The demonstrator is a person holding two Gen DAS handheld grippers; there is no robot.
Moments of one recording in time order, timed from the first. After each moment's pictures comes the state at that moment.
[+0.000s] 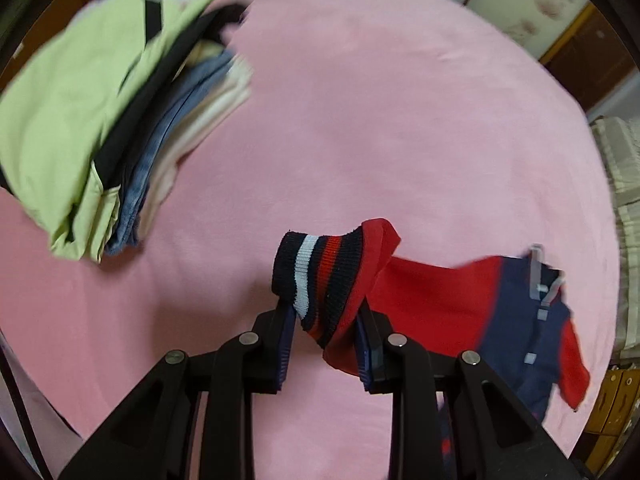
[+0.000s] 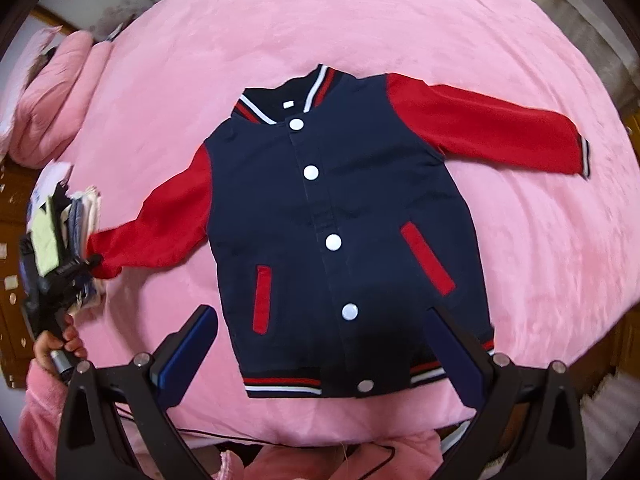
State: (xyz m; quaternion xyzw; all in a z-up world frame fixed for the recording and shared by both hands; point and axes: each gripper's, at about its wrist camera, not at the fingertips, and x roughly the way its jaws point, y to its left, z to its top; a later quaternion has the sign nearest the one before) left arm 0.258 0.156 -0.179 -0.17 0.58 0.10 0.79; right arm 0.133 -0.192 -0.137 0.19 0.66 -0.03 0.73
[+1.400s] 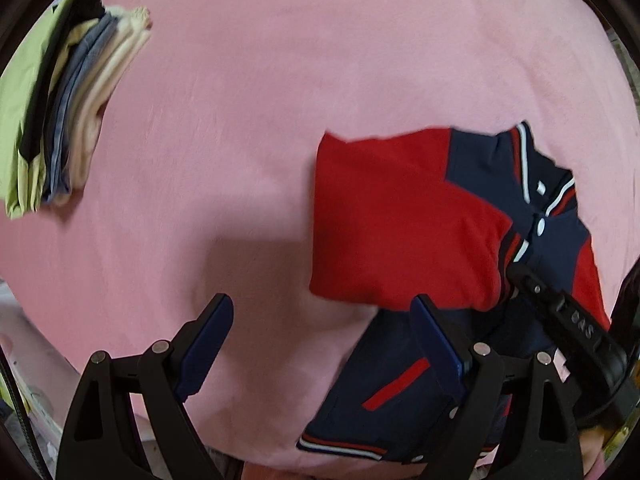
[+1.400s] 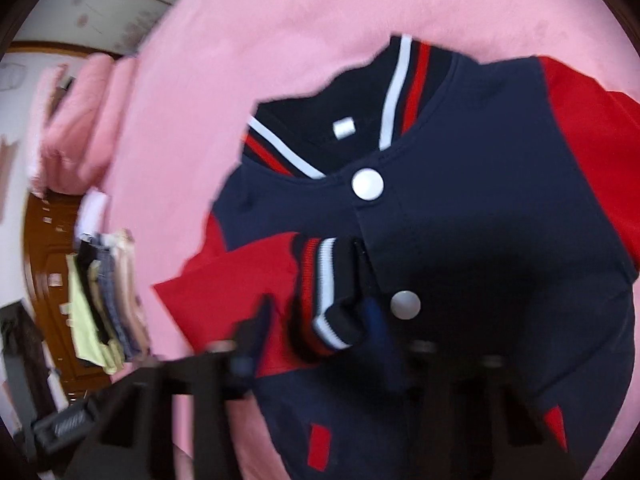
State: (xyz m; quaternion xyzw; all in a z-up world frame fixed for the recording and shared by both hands) left arm 0.279 0.040 -0.237 -0.10 0.73 0.09 0.67; right arm 0.271 -0.181 -0.273 0.30 0.66 0.06 0.69
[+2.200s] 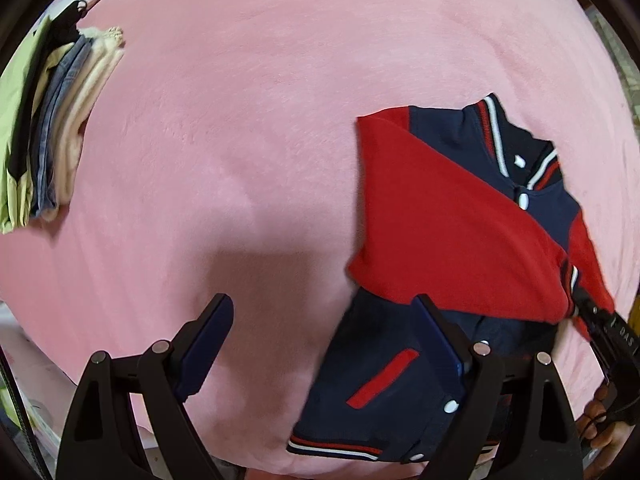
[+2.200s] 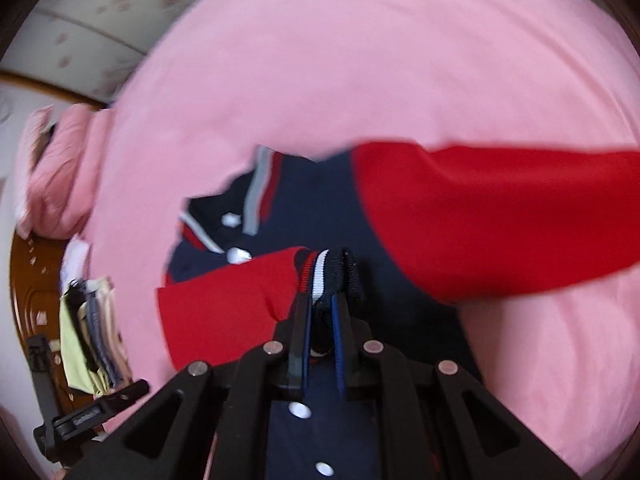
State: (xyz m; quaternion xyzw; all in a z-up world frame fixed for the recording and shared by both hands) left arm 0.277 0.008 -0.238 -0.07 0.72 0.06 0.69; right arm 0.234 -0.292 -0.237 0.31 0.62 -0.02 0.72
